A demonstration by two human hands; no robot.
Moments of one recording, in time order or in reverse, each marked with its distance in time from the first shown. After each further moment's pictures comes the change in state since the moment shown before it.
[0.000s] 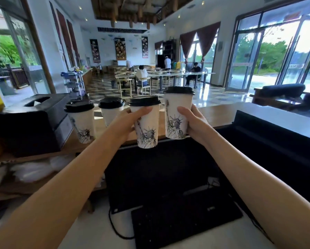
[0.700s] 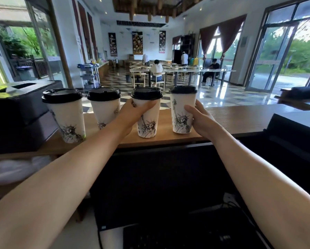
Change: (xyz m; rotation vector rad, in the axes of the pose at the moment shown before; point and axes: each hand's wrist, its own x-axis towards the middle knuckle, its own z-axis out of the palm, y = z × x) left_hand 0.117 -0.056 -0.004 0.075 0.105 0.112; right_hand 0.145 0.080 -0.066 -0.038 -0.123 -0.010
